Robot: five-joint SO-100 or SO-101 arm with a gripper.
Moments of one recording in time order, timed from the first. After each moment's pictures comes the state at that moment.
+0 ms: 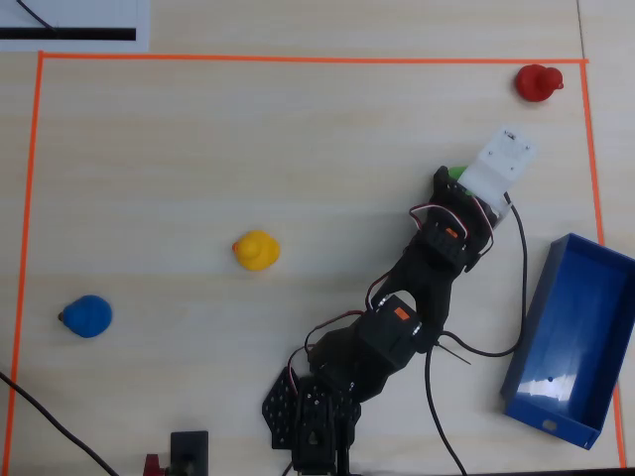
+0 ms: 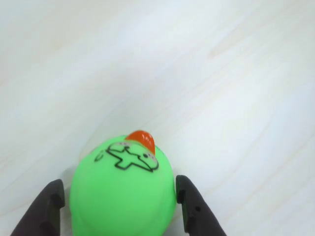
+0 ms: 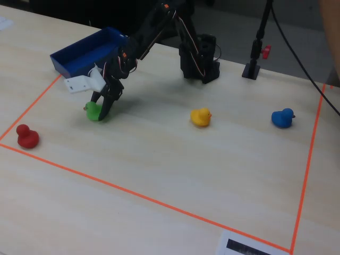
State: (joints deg) arm 44.6 76.1 113.6 4.0 -91.0
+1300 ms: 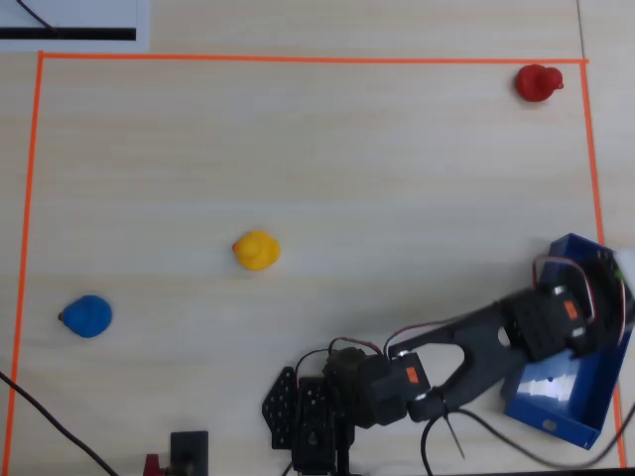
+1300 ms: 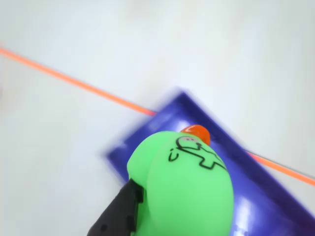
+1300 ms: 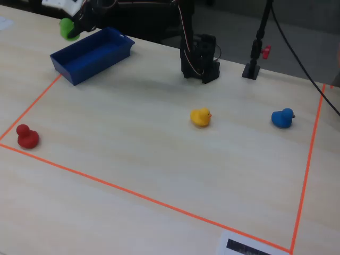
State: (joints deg) arm 75.1 88.3 85.0 40.6 -91.0
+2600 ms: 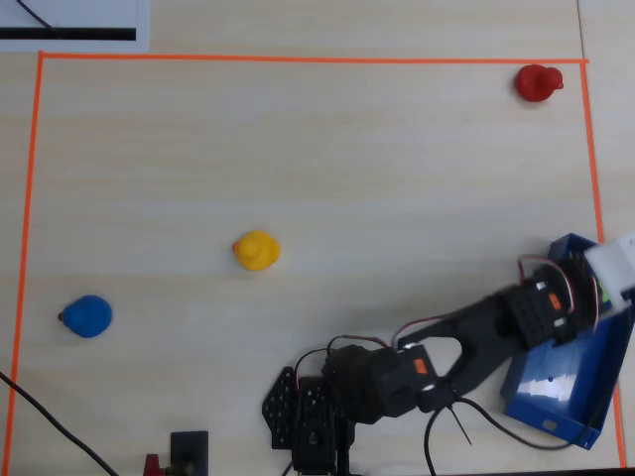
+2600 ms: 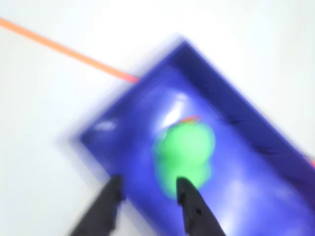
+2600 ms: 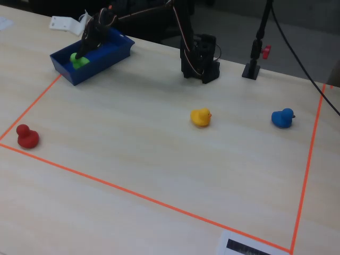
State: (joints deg) arm 66.9 87.4 93.2 34.2 -88.5
